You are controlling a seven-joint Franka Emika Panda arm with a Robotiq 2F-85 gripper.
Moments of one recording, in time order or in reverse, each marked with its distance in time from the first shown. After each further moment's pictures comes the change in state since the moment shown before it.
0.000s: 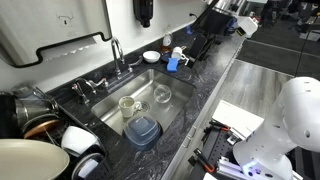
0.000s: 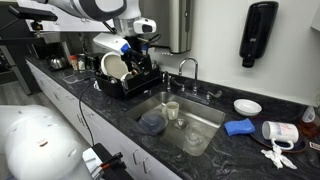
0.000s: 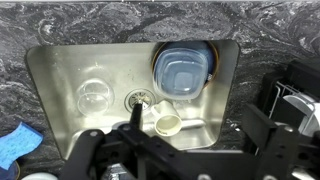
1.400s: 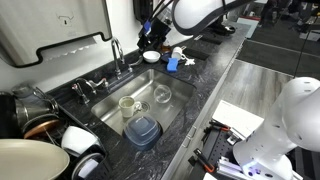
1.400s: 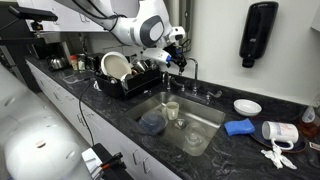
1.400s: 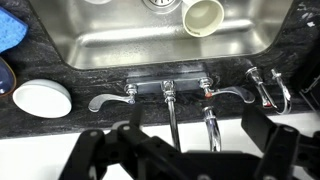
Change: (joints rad) arm -0.033 0.591 0.032 0.215 -0.132 0.705 0.099
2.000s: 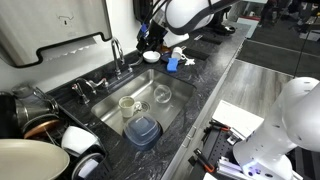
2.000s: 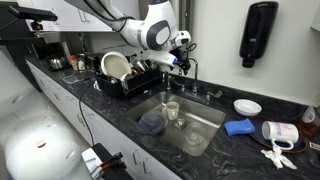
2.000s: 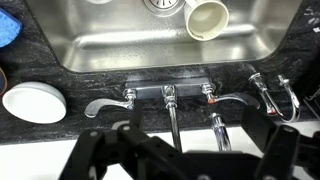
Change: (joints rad) arm 0.002 0.076 -0.026 0.044 0.060 -0.002 -0.103
